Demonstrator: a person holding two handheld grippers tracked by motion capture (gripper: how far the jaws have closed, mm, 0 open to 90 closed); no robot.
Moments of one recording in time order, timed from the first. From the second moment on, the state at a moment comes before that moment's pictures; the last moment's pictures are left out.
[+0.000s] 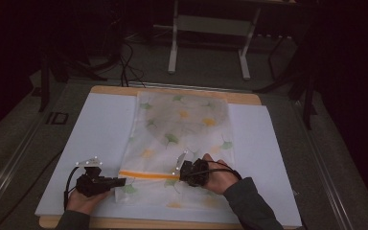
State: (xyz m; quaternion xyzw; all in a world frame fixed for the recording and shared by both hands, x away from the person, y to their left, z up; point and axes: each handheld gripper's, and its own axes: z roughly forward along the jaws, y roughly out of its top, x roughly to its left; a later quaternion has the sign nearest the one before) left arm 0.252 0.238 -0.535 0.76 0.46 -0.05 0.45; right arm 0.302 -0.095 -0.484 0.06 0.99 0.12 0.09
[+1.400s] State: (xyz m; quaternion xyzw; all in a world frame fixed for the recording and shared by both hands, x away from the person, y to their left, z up) left arm 0.252 0.239 -0.535 0.76 0.46 -0.05 0.45; right arm 0.303 -0.139 -0.486 0.10 0.98 0.12 0.08
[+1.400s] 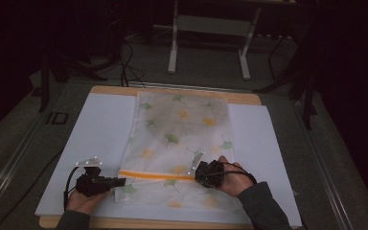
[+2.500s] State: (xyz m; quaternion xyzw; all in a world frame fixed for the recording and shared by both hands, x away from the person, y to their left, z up) left arm 0.252 0.238 -0.535 0.77 0.46 -0.05 0.45; right arm 0.302 -0.249 -0.486 0.20 0.97 0.10 0.09
